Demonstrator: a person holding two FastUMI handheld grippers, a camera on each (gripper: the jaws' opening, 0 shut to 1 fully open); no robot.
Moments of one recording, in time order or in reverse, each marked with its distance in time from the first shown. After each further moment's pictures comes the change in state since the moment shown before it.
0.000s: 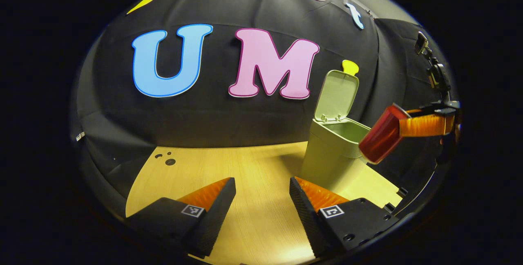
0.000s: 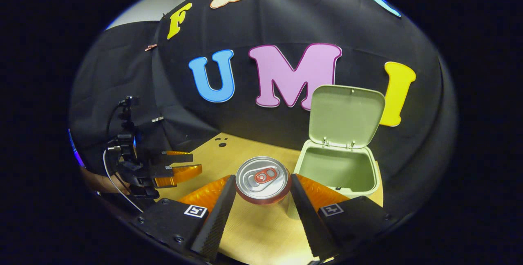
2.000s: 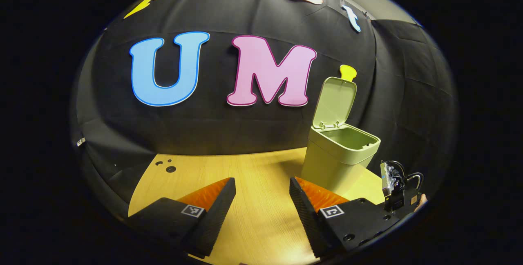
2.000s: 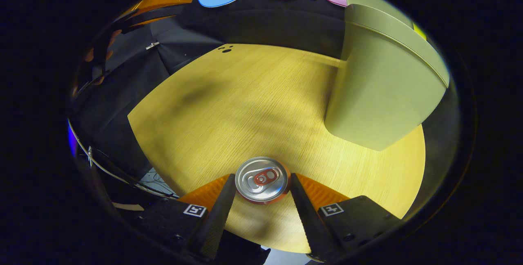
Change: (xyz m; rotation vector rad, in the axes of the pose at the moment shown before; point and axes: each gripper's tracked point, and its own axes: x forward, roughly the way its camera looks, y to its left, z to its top) left arm -0.006 -0.006 0.018 0.023 -0.036 -0.003; right arm 0.035 0.059 -0.318 0.004 0.563 0.060
